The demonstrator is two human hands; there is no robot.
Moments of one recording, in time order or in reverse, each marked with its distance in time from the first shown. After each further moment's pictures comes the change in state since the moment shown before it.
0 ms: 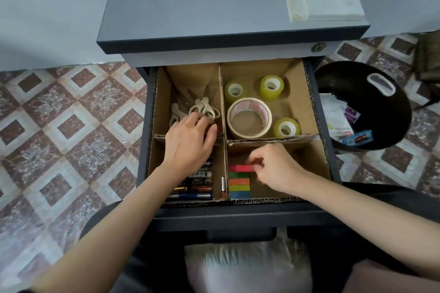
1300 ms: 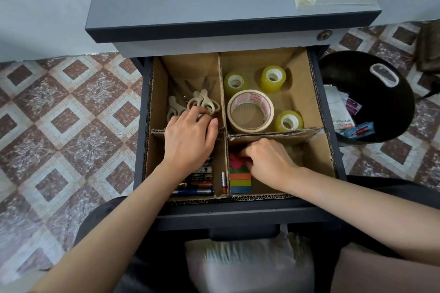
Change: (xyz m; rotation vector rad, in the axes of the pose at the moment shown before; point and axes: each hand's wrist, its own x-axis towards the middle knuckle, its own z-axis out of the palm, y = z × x) left_hand -0.002 -0.001 0.010 0.054 0.087 0.037; right_hand 0.025 0.011 0.023 -0.461 0.032 -0.189
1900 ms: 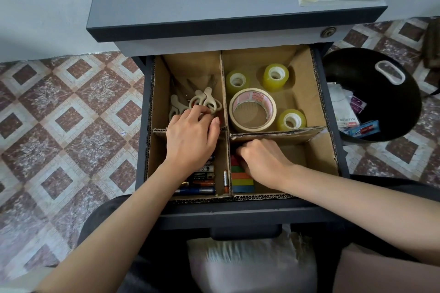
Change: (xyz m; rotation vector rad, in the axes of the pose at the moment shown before) left_hand 0.000 0.001 0.001 0.016 0.005 -0.007; right_hand 0.003 -0.011 -0.005 -0.094 -0.015 -0.110
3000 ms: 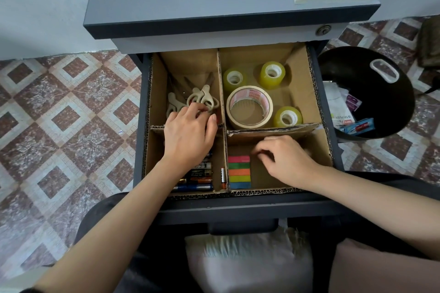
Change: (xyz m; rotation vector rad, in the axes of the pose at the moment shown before) left_hand 0.000 0.000 0.001 0.012 0.021 0.008; right_hand -0.031 0.029 -0.001 0.338 0.117 0.143
